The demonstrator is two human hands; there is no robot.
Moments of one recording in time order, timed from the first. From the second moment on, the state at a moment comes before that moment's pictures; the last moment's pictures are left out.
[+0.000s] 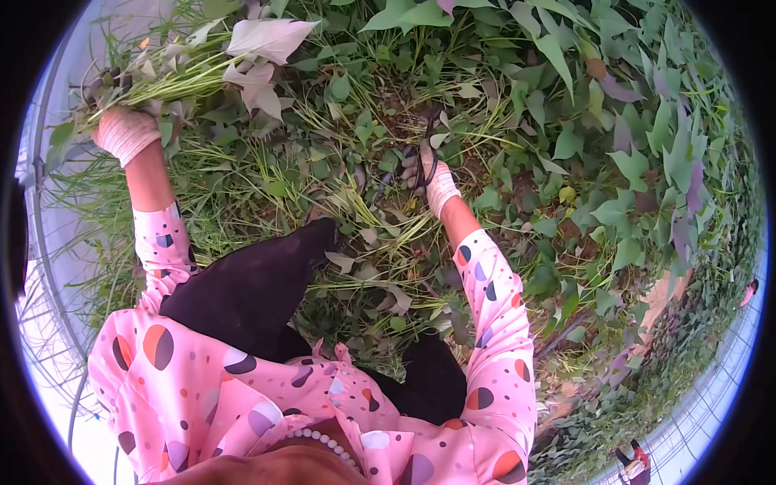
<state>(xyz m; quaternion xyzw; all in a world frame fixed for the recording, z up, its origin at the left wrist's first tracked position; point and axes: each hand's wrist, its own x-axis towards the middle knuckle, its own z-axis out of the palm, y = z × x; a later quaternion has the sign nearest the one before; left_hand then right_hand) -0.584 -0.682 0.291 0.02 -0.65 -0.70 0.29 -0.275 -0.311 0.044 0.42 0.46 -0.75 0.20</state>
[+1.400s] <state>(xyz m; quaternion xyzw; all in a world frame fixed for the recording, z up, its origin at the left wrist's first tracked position) -0.521 -0.590 0.310 -0.15 -0.73 -0.66 0.03 -0.229 -0.301 0.025 0.16 0.82 -0.53 0.17</state>
